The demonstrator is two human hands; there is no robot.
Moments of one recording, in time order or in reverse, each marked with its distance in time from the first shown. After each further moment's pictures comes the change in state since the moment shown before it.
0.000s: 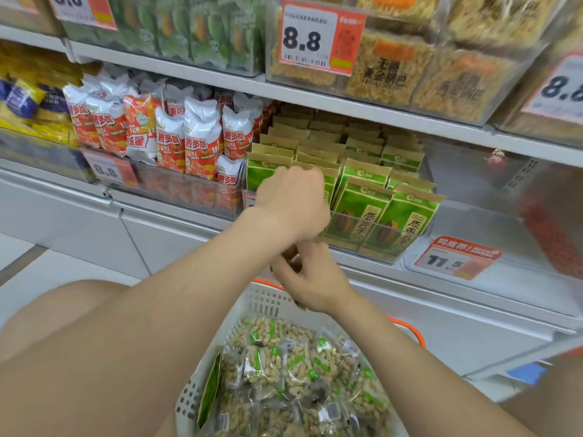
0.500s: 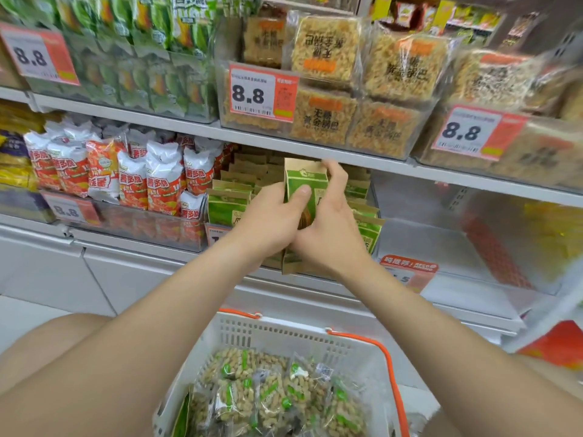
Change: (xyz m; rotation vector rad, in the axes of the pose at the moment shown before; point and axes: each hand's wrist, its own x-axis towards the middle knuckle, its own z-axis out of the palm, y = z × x) left_hand -0.001 0.036 -0.016 -1.029 0.064 -0.114; right_hand 0.014 -0.070 -0.121 -0.126 0.385 0.102
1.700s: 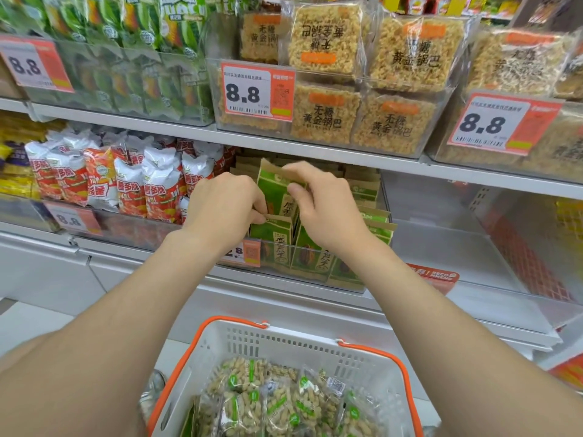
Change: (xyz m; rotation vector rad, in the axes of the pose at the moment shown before) left_hand 0.036 -0.024 -0.053 1.086 0.152 0.269; right_hand 0.057 0.026 0.009 -0.136 -0.049 -0.231
